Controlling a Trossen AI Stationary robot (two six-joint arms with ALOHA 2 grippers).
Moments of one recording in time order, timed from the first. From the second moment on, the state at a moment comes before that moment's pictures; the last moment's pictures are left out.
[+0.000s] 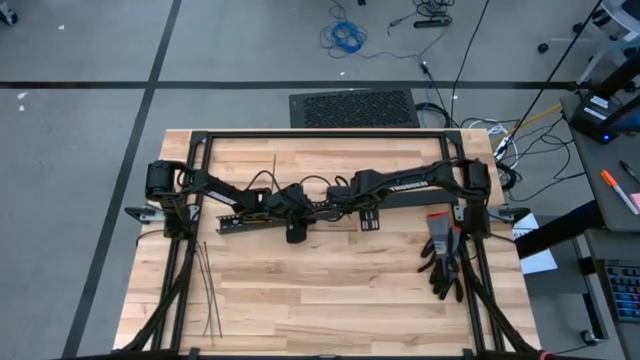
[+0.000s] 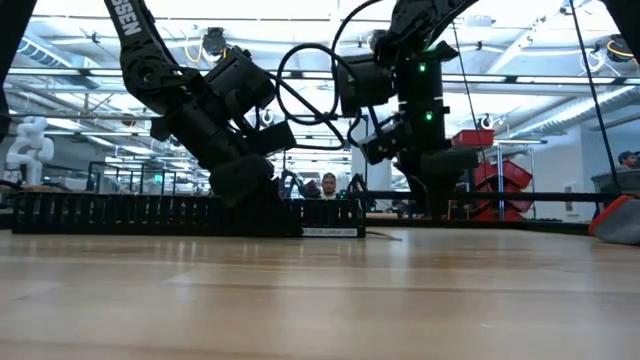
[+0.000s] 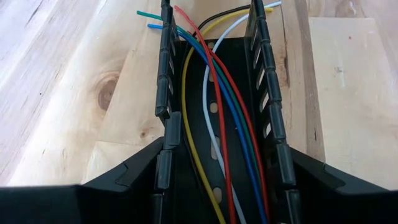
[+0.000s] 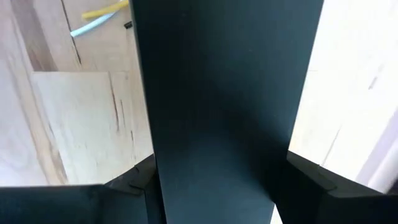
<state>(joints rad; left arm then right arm) 0.13 1.80 0.68 0.37 -0.03 0.06 -0.11 1.95 1.36 -1.05 0.28 -0.14</state>
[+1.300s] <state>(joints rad) 0.14 1.80 0.68 0.38 -0.04 0.06 -0.10 2.08 1.49 -1.19 0.32 -0.16</state>
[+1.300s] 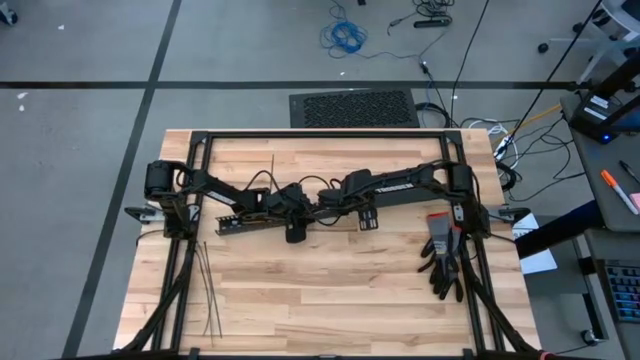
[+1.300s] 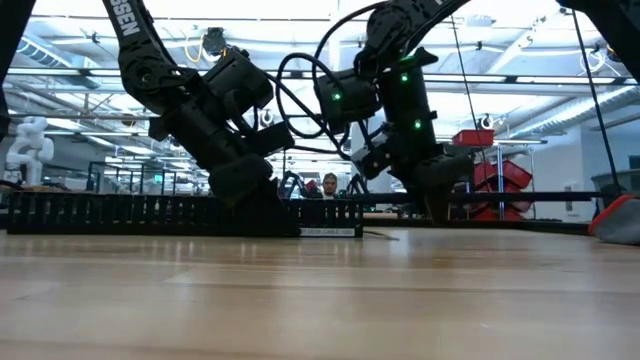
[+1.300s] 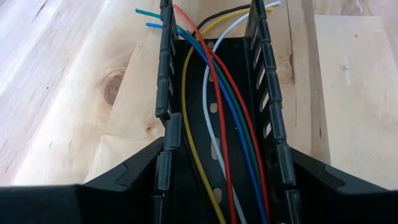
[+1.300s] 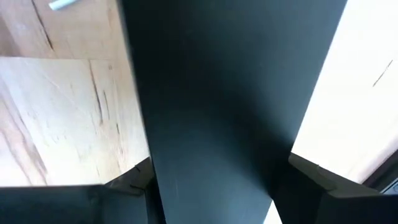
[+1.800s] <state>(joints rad) 0.14 1.80 0.68 0.40 -0.04 0.06 -0.10 2.15 1.57 -1.25 0.37 -0.11</state>
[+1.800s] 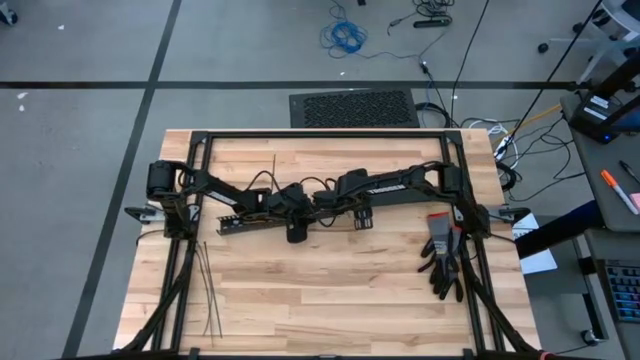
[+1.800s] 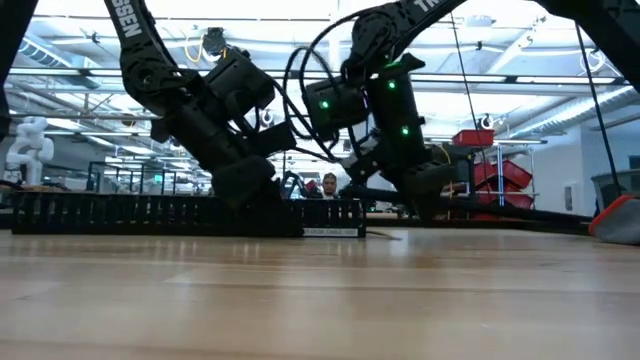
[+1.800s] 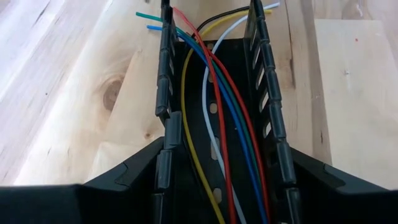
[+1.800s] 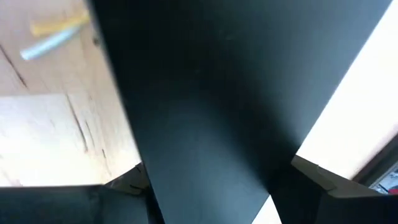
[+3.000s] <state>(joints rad) 0.13 1.80 0.68 0.41 -0.06 0.03 -0.10 2.20 1.59 -1.28 0.36 -0.09</state>
